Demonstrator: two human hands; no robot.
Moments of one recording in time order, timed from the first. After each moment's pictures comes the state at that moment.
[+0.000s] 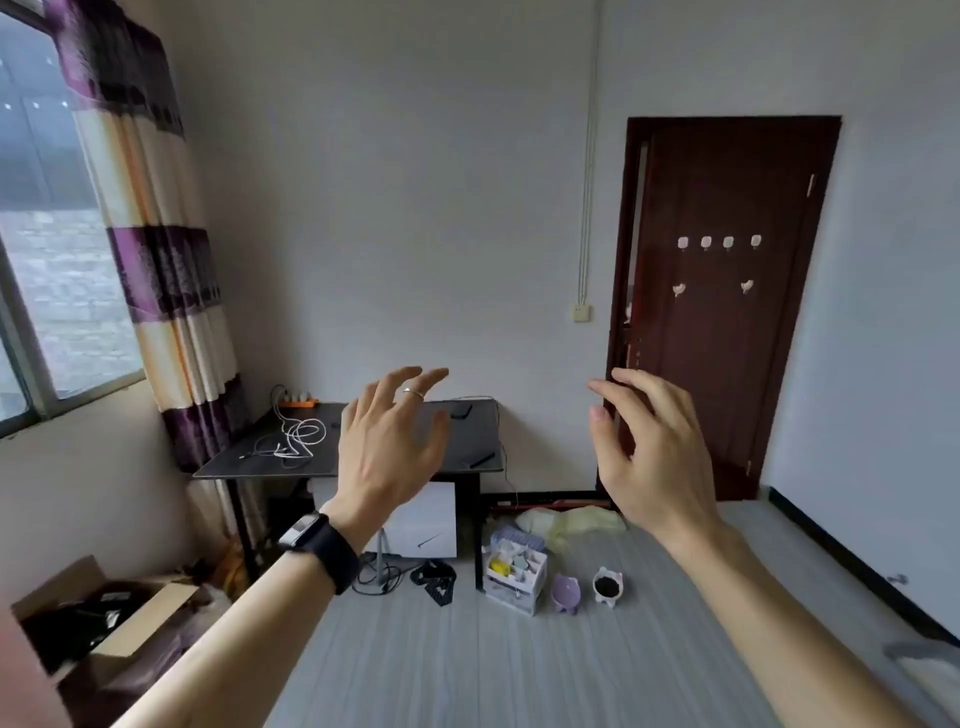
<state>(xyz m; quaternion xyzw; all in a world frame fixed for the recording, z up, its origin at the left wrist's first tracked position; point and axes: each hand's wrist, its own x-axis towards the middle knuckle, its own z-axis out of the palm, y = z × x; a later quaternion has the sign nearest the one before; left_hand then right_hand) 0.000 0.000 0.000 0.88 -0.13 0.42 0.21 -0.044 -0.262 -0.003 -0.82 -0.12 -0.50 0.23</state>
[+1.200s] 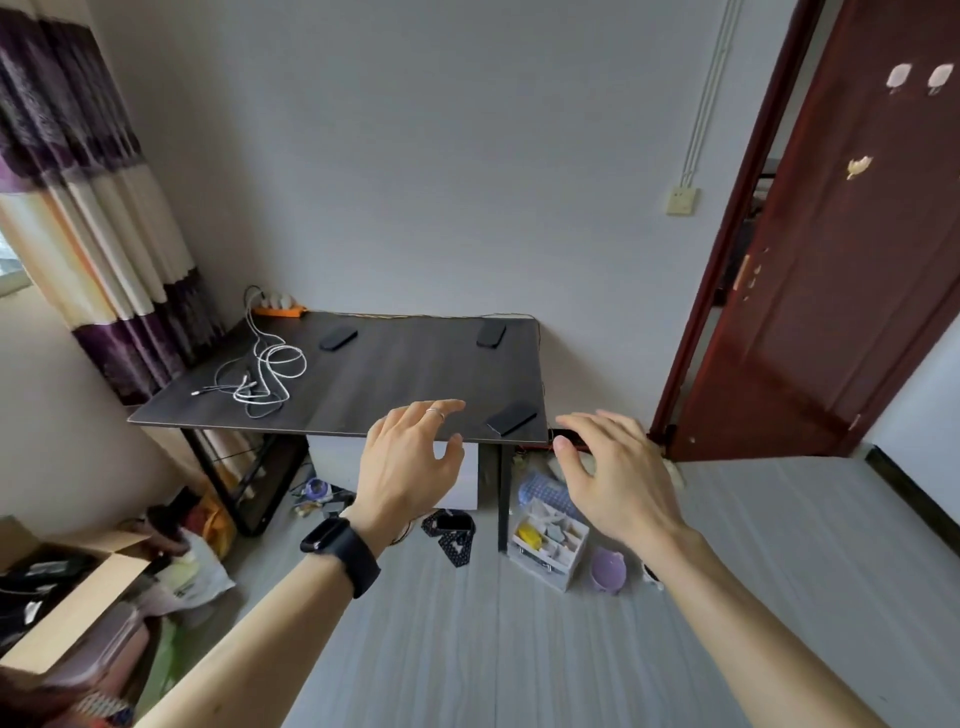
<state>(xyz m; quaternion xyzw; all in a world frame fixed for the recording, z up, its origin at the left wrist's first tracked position) 0.481 0.024 -0.174 0.95 -0.06 0.21 0.20 0.468 -0.221 -0.170 -0.95 -0.11 -0.22 0.20</state>
